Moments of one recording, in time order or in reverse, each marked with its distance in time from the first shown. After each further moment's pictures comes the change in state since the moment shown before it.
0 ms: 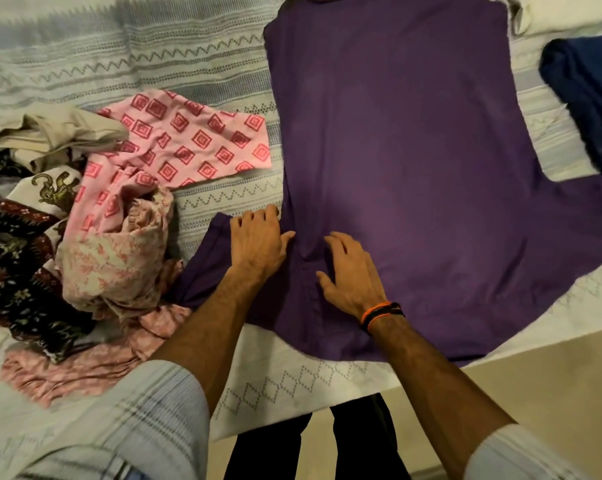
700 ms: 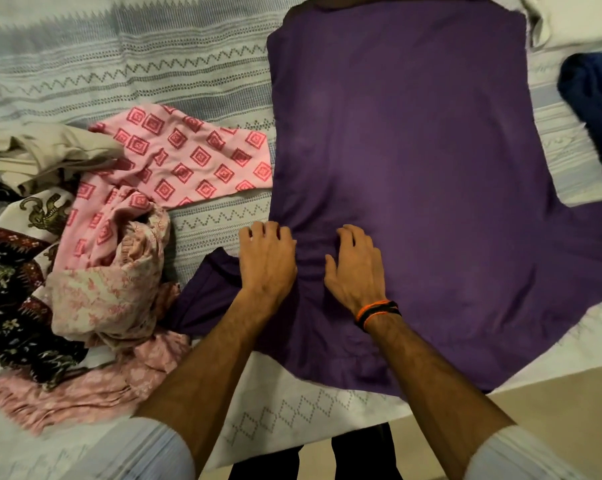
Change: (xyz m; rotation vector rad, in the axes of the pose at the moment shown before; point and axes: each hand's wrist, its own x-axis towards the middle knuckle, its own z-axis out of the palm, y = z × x) left_hand 0.015 0.014 -0.004 0.169 0.105 0.095; right_hand 0.054 -0.004 -0.013 -0.037 0.104 0.153
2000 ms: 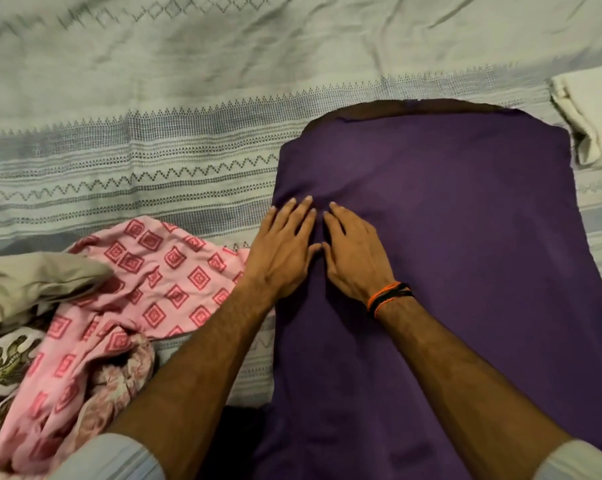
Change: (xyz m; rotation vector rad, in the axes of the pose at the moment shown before) left_hand 0.225 -0.044 -0.016 -0.091 0.040 0.191; right_hand 0.240 -0.031 -0.050 -0.140 0.116 -0.366
